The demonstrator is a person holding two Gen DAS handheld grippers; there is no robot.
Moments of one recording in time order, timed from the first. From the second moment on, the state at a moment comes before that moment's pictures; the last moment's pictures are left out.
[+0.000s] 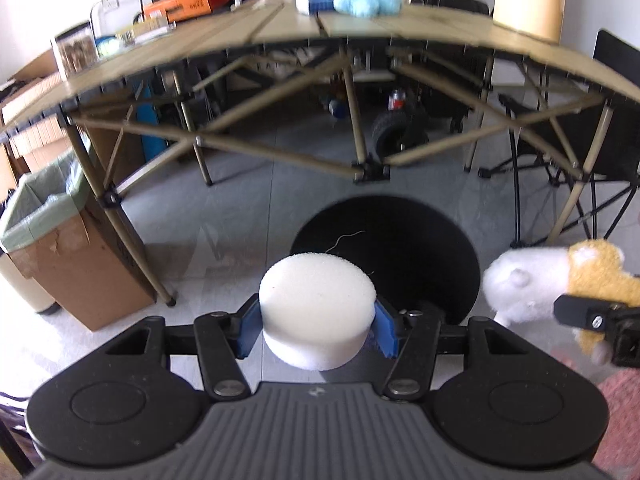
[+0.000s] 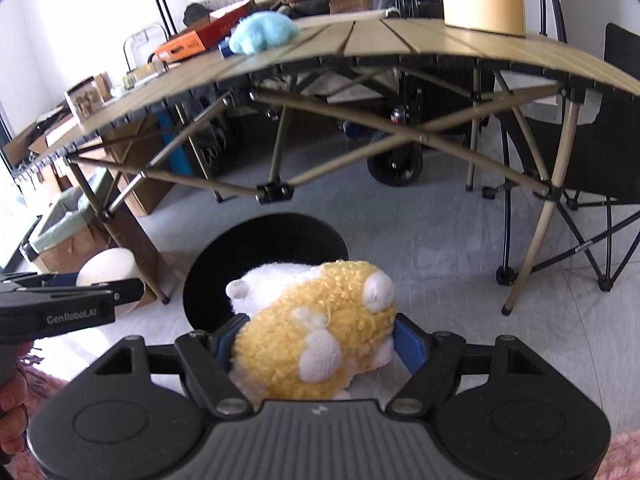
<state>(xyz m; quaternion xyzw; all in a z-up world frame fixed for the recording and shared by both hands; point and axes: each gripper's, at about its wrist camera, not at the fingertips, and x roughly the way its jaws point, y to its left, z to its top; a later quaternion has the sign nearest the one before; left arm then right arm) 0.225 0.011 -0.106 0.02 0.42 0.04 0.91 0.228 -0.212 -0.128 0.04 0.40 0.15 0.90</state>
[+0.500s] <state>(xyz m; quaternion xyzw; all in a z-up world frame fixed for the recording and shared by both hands) 0.236 0.033 -0.155 0.00 0.49 0.04 0.87 0.246 -0.232 -0.175 0.05 0.46 0.12 0.88</state>
